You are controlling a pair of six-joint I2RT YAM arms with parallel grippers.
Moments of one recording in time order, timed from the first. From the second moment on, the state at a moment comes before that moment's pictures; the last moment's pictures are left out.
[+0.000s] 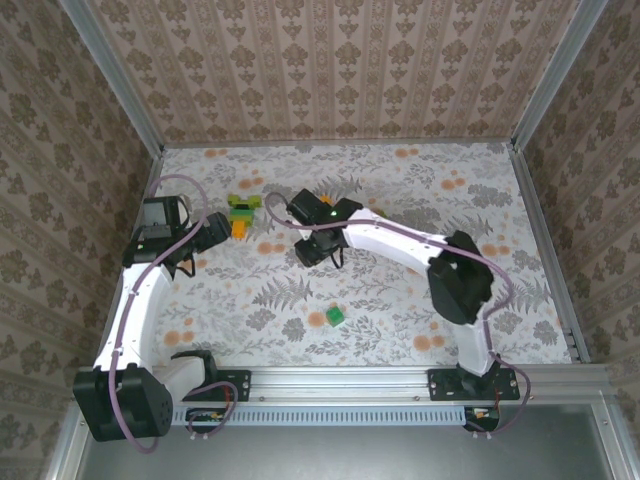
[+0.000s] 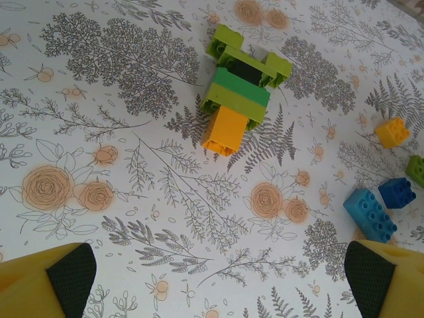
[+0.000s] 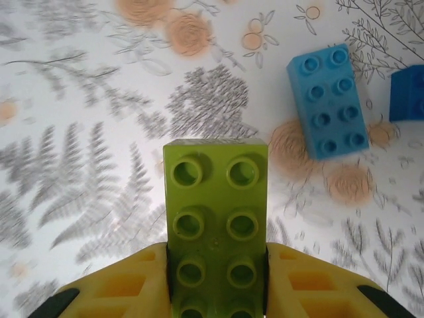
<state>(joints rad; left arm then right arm) 0.01 1.07 0.91 -0.68 0.15 -0.37 0.84 1.95 1.64 -0.84 0.02 0.18</state>
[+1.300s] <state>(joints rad) -0.01 1.07 0.91 -0.68 0.14 -0.37 1.05 1.55 1.03 -0.69 0.07 0.49</state>
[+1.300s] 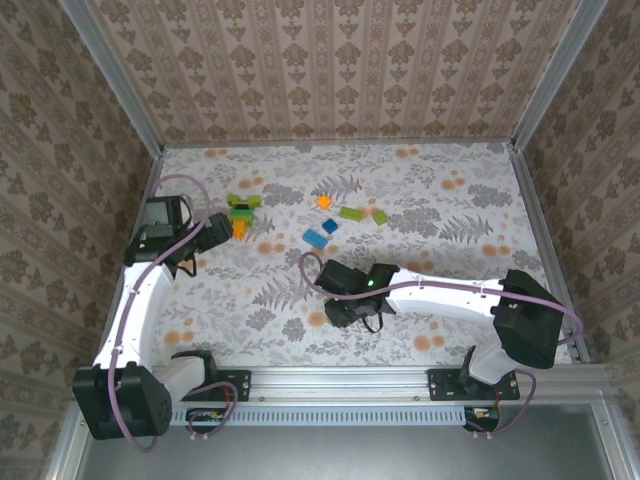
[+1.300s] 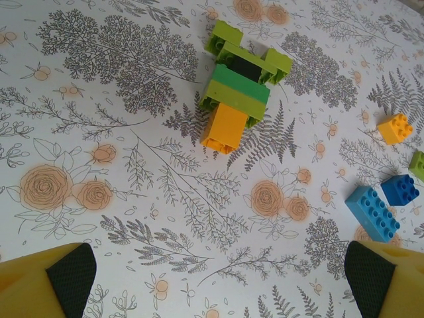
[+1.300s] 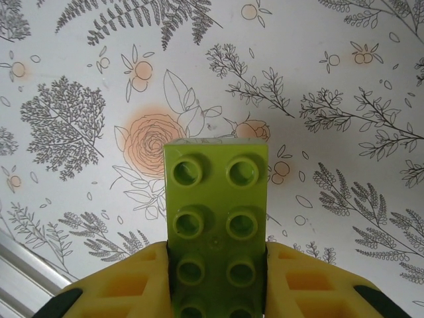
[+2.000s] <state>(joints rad) -0.01 1.08 0.91 -0.68 0.14 -0.37 1.06 1.60 1.04 -0.67 0.05 0.50</state>
